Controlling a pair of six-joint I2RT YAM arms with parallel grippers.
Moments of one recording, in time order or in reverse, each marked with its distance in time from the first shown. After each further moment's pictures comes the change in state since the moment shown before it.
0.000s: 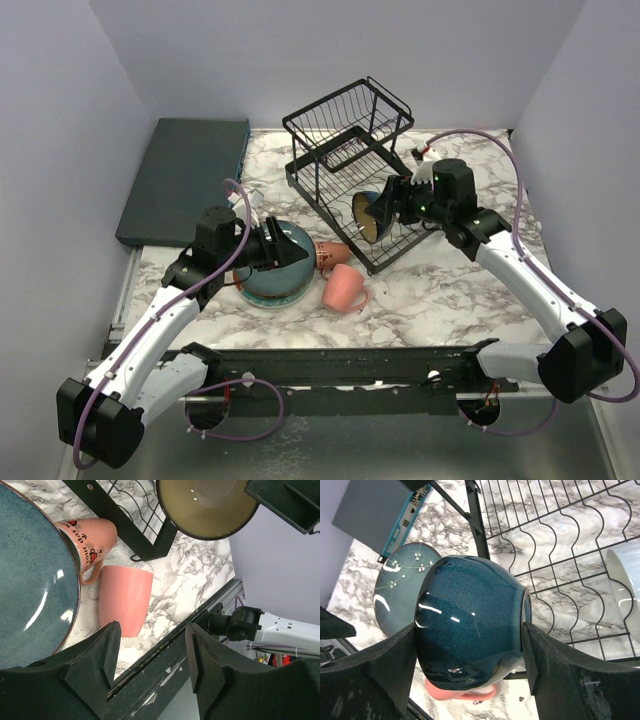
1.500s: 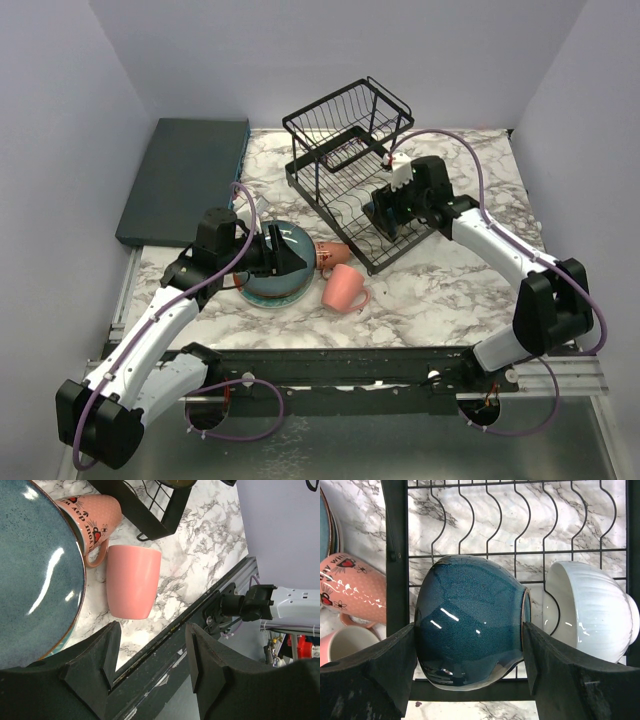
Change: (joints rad) left arm 0.000 -0.004 0.011 -0.103 0.045 0.112; right arm -0.039 0.270 0.053 -0.010 0.048 -0.508
